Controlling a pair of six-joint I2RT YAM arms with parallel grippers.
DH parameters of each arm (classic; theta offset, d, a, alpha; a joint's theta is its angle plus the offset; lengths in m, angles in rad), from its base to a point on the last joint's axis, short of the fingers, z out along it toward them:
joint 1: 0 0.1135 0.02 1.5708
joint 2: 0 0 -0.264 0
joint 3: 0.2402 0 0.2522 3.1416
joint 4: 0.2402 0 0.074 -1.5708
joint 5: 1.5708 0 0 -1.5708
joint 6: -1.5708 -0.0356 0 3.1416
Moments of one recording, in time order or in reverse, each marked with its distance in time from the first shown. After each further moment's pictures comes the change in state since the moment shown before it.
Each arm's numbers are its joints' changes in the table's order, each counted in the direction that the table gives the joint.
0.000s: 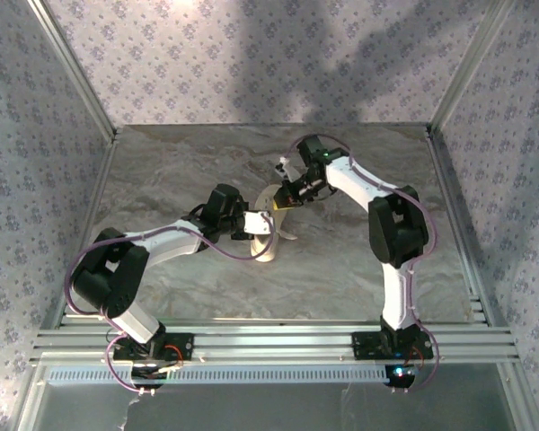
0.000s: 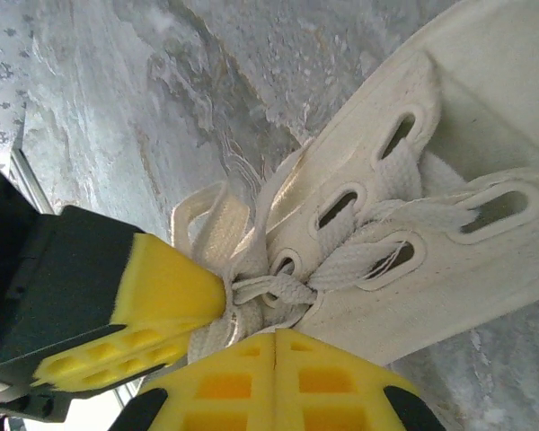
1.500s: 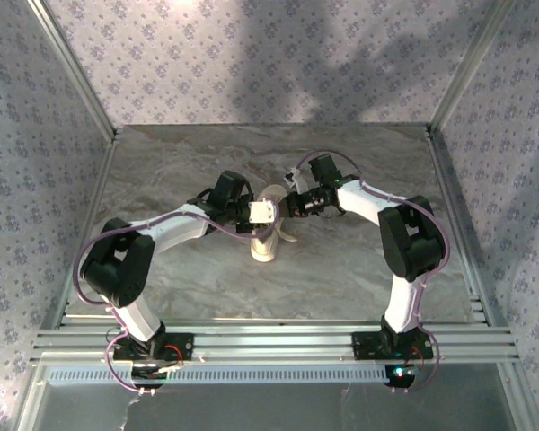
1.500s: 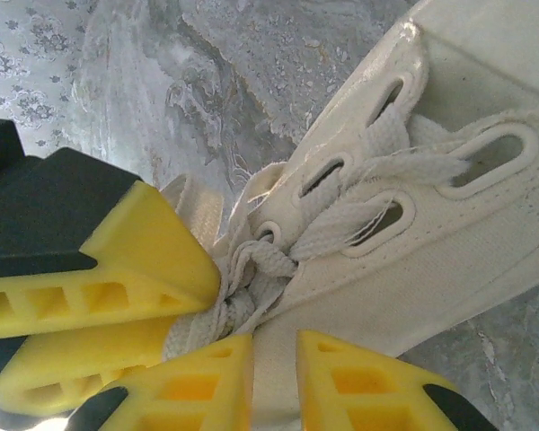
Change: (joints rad) left arm 0.016 -0.089 0.198 0.232 0.110 0.102; right arm -0.016 0.152 -0.390 -0.451 -0.059 -0.136
